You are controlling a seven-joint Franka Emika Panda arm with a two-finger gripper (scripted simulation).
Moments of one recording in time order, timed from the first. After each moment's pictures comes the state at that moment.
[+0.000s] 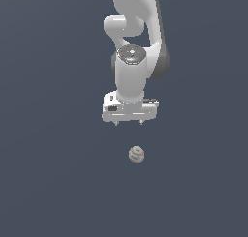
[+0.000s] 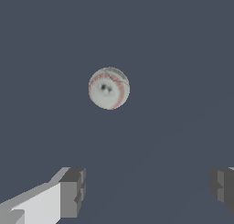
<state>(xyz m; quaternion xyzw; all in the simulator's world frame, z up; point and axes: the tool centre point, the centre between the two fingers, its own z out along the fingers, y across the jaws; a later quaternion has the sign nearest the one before) 0.012 0.020 0.175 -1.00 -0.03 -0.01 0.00</state>
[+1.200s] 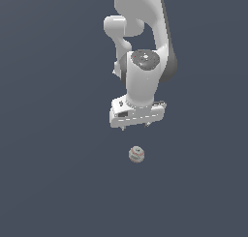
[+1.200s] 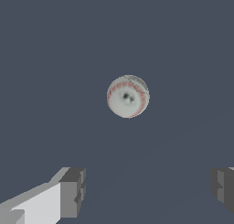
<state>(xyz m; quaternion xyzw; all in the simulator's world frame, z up) 0.025 0.046 0.170 -0.99 -0.10 -0.02 -0.01</state>
